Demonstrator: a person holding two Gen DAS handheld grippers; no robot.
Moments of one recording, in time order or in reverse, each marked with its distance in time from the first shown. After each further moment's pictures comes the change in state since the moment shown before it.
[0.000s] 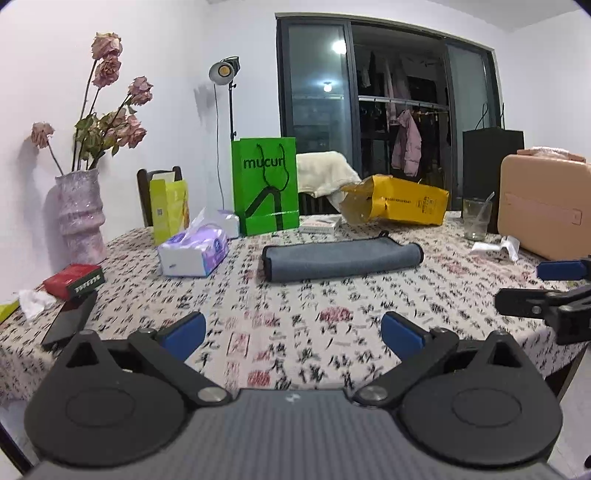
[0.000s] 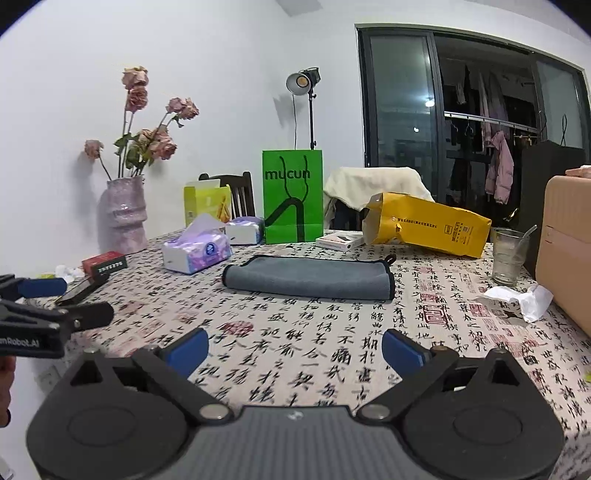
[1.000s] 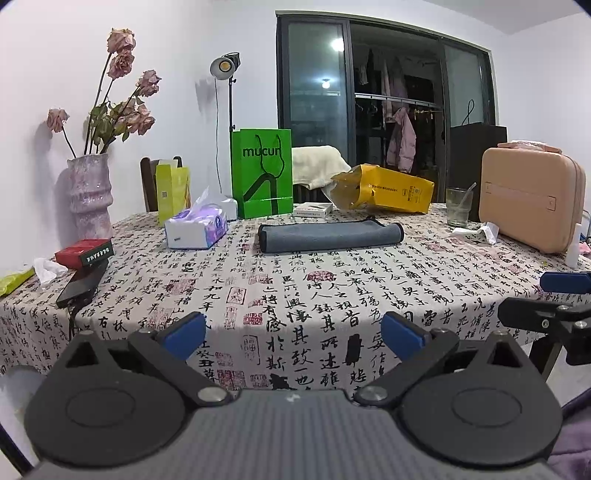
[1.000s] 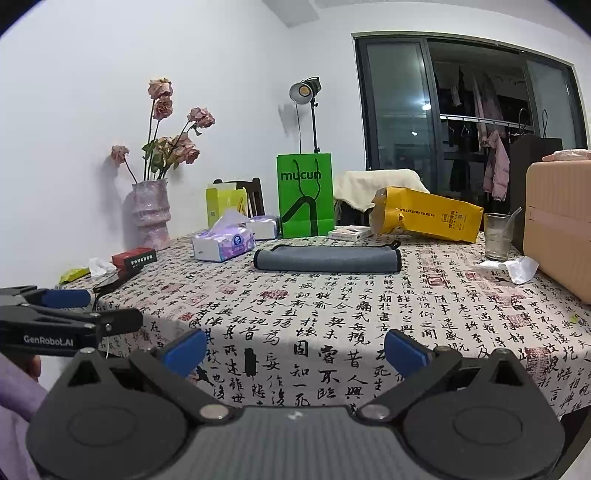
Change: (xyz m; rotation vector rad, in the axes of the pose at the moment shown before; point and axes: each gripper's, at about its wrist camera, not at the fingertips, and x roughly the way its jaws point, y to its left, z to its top) left arm -0.058 -0.005 -0.038 -0.016 0.005 -0.024; right arm -0.074 0.035 -0.049 0.039 -0.025 0.011
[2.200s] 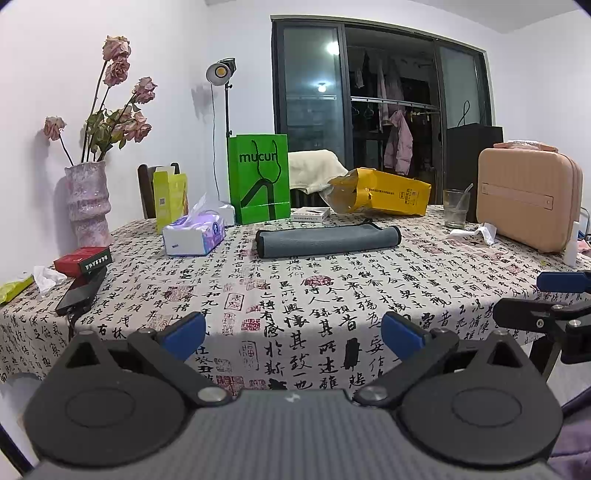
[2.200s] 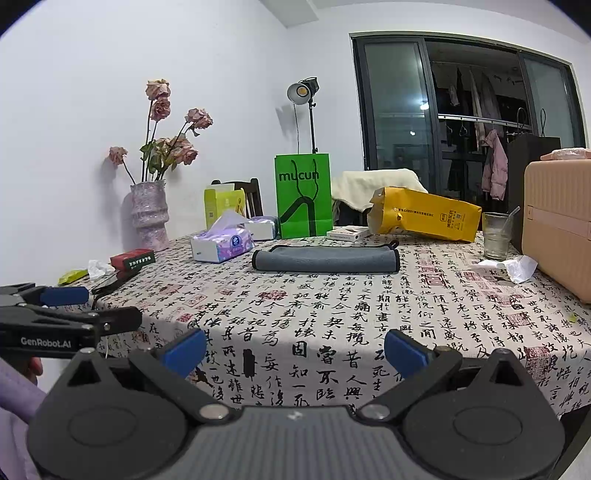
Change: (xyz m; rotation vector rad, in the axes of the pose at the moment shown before) left arm 0.000 -0.003 0.001 0.015 -0.013 -0.003; right arm 0.000 -0.001 0.001 0.003 0.000 -0.002
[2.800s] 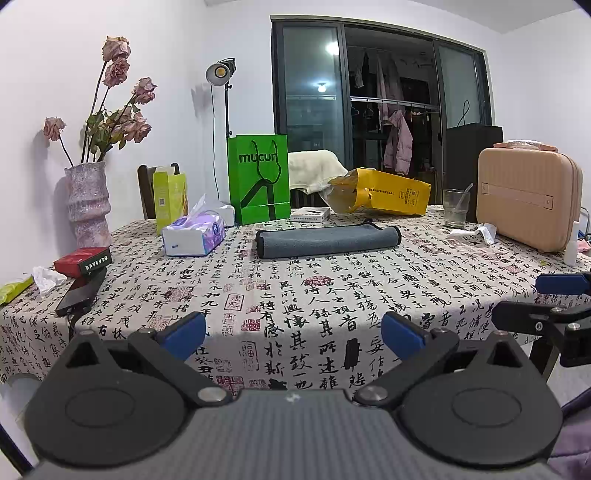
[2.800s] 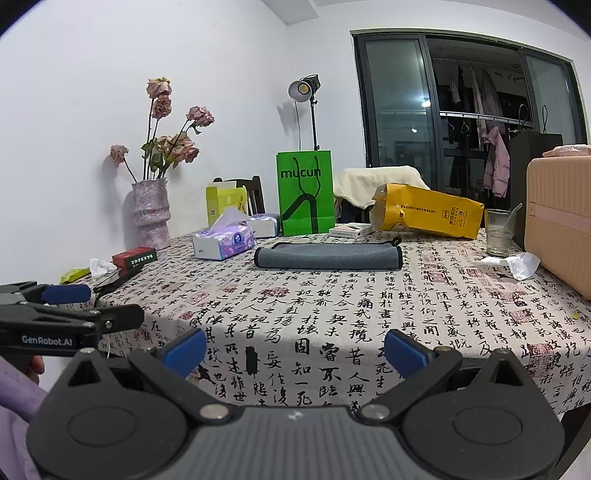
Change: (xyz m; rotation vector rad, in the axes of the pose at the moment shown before) left arm 0.000 0.000 0.000 0.000 0.000 0.001; right arm 0.003 0.000 -0.002 0.003 0.007 0.005
